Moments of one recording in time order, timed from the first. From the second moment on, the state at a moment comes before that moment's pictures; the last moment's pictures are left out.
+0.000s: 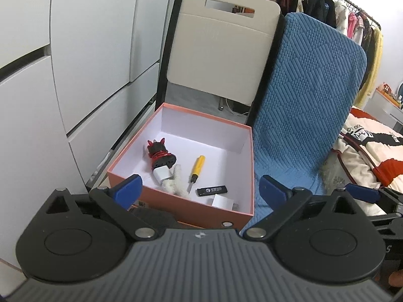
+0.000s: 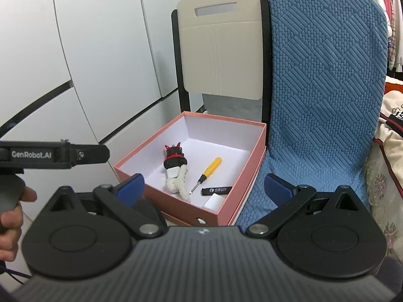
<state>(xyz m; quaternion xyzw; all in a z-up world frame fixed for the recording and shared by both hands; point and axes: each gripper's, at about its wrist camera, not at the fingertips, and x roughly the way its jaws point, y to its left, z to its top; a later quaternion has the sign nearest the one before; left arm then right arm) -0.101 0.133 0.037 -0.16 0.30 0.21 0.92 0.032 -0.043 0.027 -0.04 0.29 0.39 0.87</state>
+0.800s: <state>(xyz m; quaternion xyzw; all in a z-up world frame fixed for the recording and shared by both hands) -0.120 0.126 0.040 -0.16 0.31 0.20 0.92 0.013 -0.050 0.036 -0.04 0.28 0.38 0.88</state>
